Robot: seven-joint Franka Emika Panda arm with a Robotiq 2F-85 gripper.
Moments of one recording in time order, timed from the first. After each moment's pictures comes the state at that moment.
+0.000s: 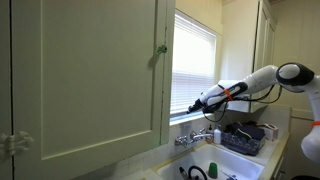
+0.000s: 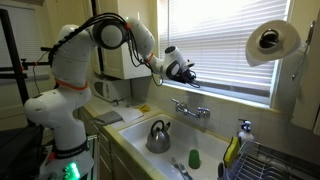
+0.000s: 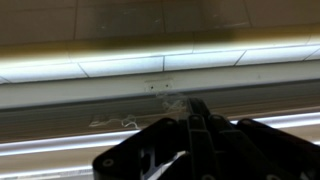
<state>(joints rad) -0.56 0.38 0.79 -1.97 -0.20 3.08 -0.04</state>
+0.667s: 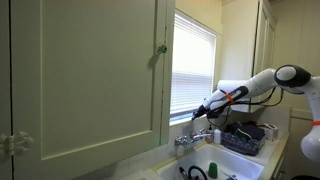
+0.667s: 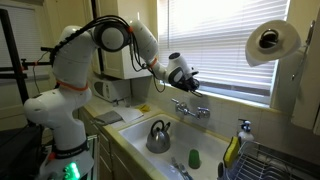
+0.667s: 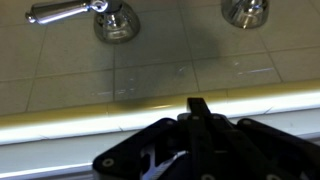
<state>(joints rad) -0.58 0.42 0.73 -2.00 -0.23 3.07 -0.04</state>
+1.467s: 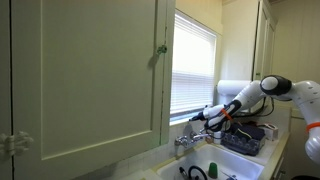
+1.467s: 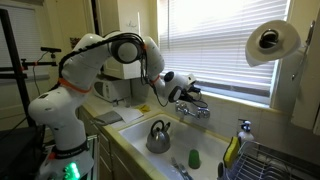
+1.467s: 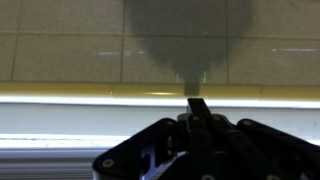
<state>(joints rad) -0.34 0.60 0.47 -2.00 -0.26 3.63 -0.18</state>
